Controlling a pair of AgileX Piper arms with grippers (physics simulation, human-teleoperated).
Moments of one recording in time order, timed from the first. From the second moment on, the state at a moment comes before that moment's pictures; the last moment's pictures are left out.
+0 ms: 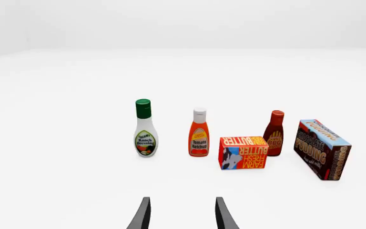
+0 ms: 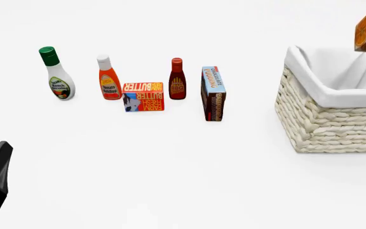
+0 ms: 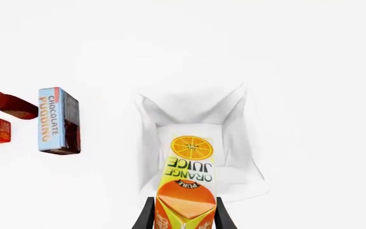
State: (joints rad) left arm 0.00 0.01 -0.01 0.00 0.00; right arm -0.18 1.41 -1.76 1.22 -0.09
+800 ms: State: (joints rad) left arm 0.00 0.01 -0.01 0.00 0.00; right arm -0.21 1.56 -1.81 1.22 -0.08
